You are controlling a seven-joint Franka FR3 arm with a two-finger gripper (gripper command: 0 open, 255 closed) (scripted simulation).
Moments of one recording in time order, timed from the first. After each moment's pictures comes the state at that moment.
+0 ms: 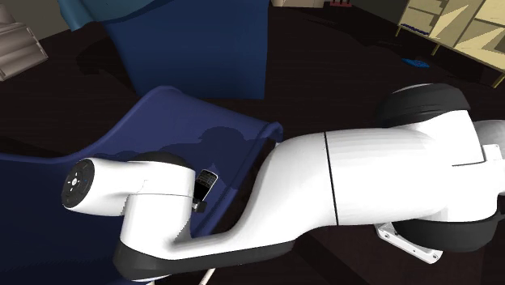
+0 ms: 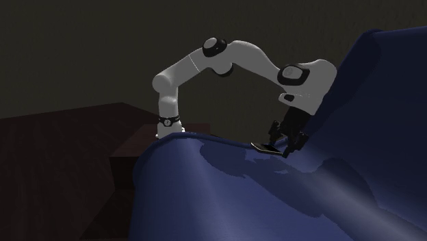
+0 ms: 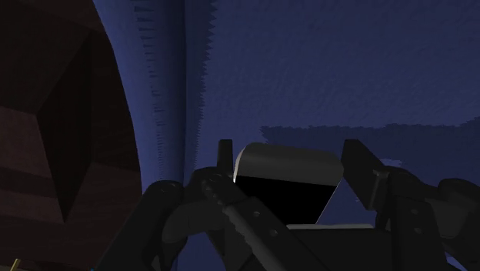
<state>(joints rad) -1.60 -1.01 2.23 -1.28 0.29 1.74 1.88</state>
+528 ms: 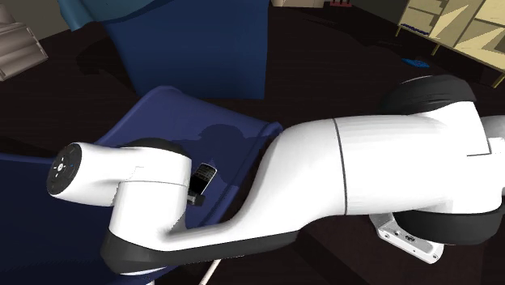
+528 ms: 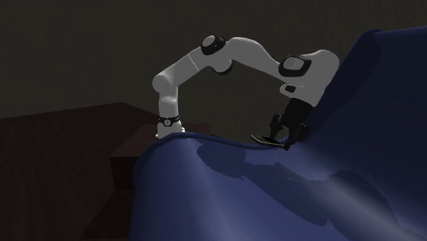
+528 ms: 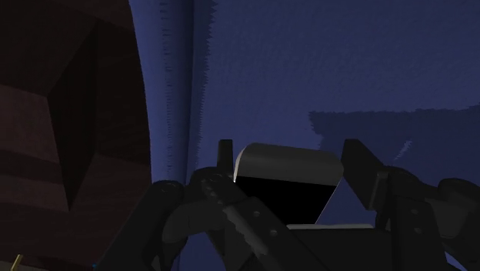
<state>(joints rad) -1.60 -0.98 2.22 -1.26 0.27 1.69 1.87</state>
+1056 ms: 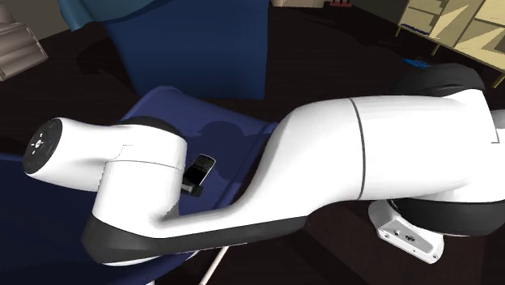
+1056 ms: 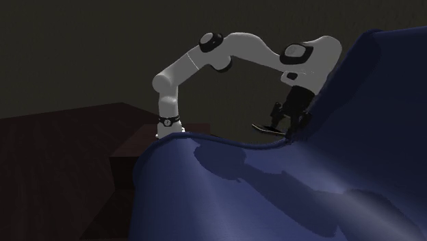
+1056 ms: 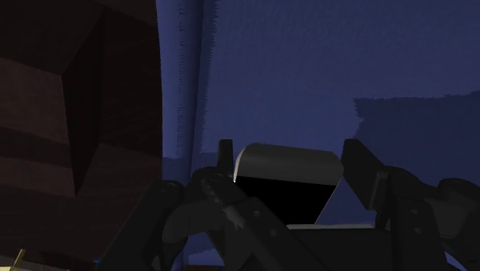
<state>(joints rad) -1.60 -0.94 2.19 -1.21 0.25 1.61 1.86</state>
